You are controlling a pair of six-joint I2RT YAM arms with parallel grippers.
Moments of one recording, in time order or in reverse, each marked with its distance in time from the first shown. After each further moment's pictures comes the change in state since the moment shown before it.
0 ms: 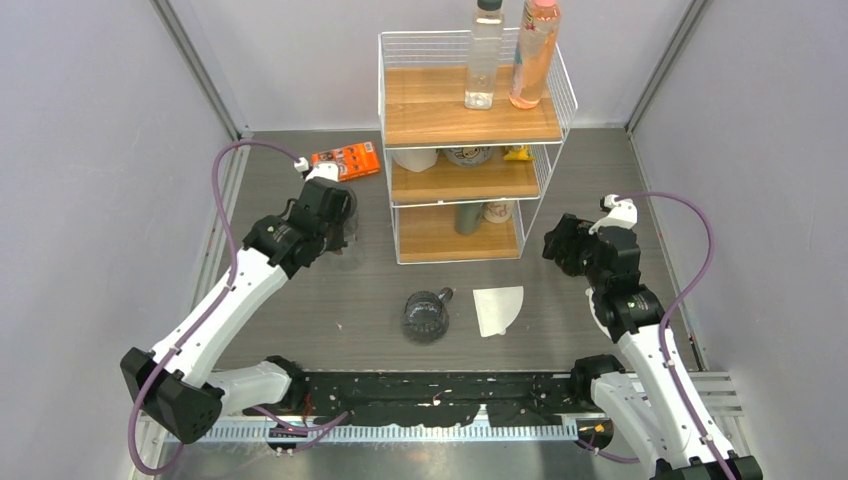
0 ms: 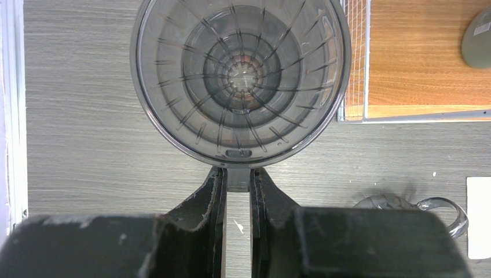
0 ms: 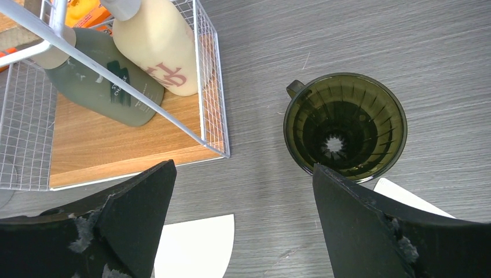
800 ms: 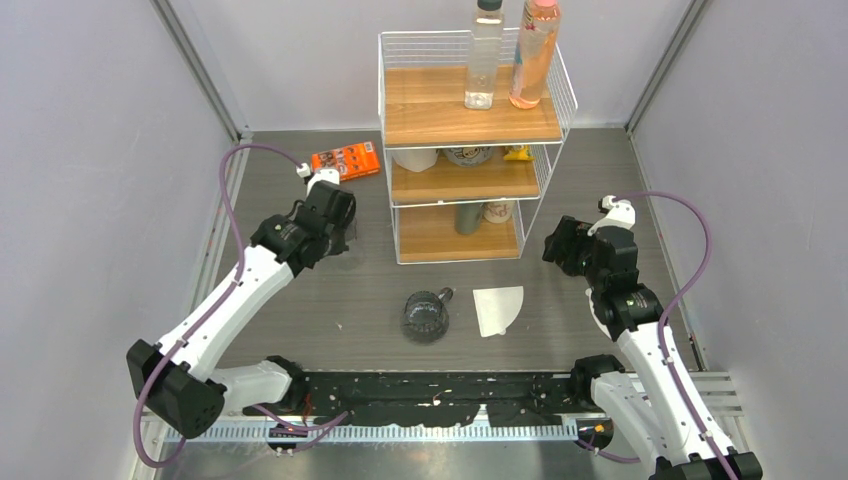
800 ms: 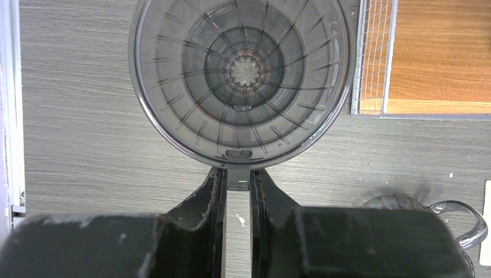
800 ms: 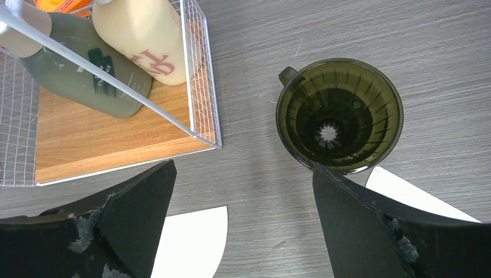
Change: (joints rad) left arm 0.002 0.027 -0.030 -0.025 -0.019 -0.052; right arm 0.000 0.018 0.000 -0.031 0.014 0.000
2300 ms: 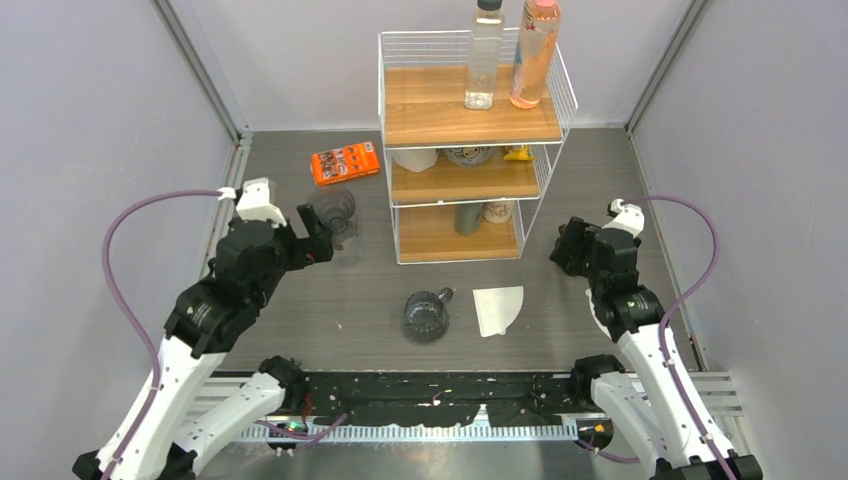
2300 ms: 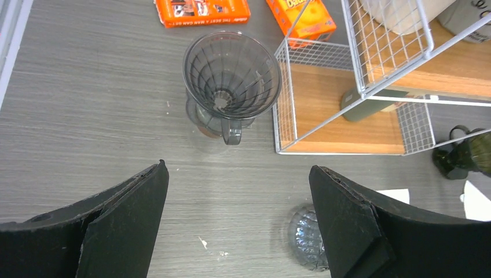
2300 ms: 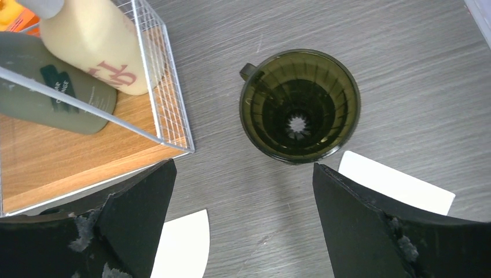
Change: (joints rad) left arm 0.000 -0.418 -0.043 0.075 0.060 -0.002; right arm 0.000 -0.005 0.000 -0.039 0.114 0.034
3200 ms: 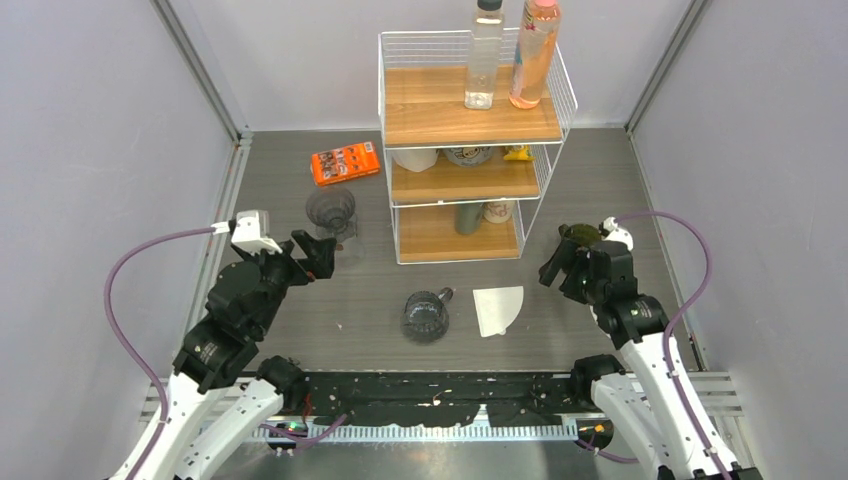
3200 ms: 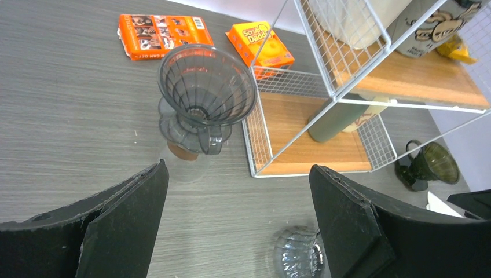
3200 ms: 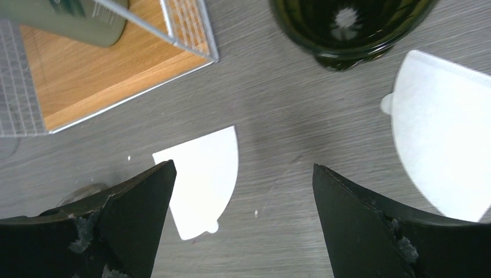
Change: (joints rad) left arm 0.000 -0.290 -0.303 0.300 0.051 0.017; right arm 0.011 -0.064 0.000 -0.274 -0.174 0.160
